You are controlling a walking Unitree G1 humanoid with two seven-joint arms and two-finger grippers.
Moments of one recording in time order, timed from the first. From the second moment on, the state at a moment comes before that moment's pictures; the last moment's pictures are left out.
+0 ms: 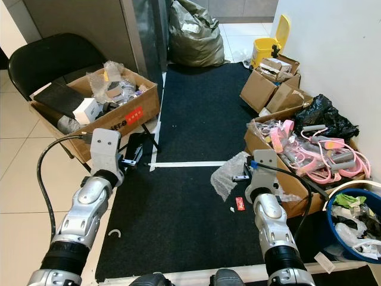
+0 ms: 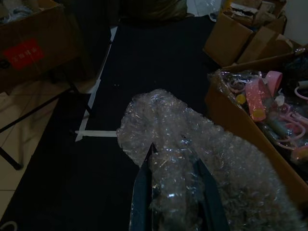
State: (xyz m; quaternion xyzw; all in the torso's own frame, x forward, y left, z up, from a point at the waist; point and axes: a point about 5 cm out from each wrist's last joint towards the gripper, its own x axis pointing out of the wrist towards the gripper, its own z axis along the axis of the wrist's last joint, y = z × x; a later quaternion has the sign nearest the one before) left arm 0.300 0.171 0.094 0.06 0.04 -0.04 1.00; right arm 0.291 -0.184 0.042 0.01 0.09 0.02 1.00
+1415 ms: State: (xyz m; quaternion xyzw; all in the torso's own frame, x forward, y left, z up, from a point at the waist) left arm 0.301 0.179 0.099 0.06 0.03 -0.04 1.00; right arm 0.294 -0.176 0.044 0.02 0.08 0.03 1.00
